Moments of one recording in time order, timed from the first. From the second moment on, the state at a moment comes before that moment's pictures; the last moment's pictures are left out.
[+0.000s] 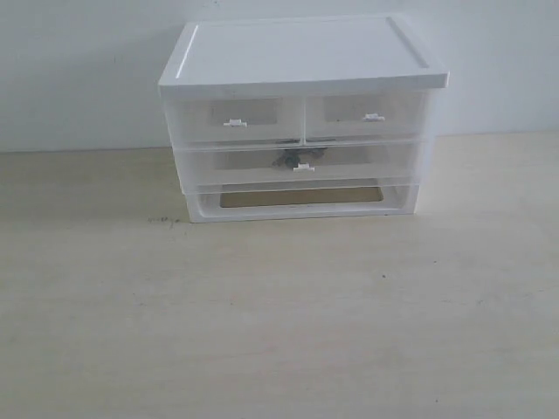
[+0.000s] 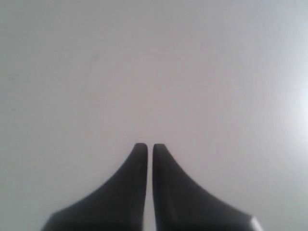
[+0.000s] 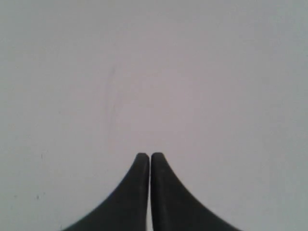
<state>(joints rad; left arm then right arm) -0.03 0.41 -0.25 0.47 -0.87 -0.62 0.02 0.34 -0.33 -0.38 -0.66 0.55</state>
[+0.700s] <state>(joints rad) -0.32 1.70 -0.65 0.69 -0.98 0.10 0.02 1.64 -0.71 -0.72 -0.81 0.71</state>
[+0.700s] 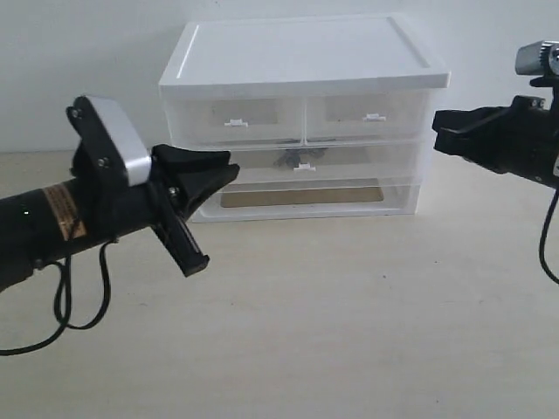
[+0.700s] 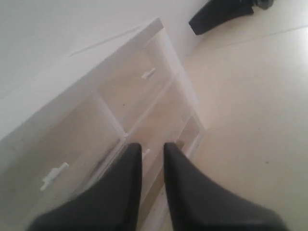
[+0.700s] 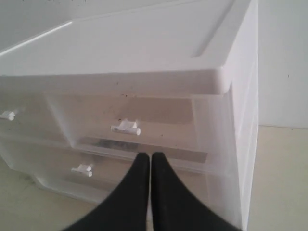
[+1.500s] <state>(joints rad) -0.37 1.99 -0.83 0.57 -0.93 0.69 0.02 1.85 -0.97 -0.94 -0.84 0.95</state>
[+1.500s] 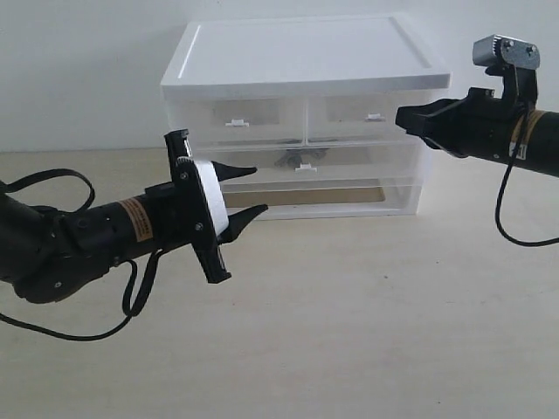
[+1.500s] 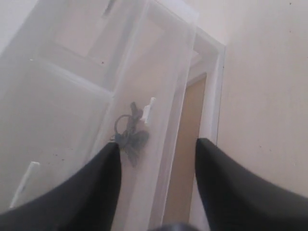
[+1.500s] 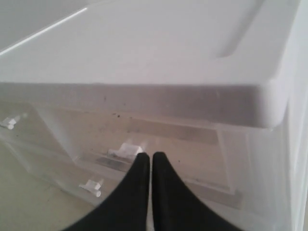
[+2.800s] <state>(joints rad) -0.46 2.24 -1.22 0.48 -0.79 1.13 0.02 1.86 -0.98 -0.93 -0.85 0.92</state>
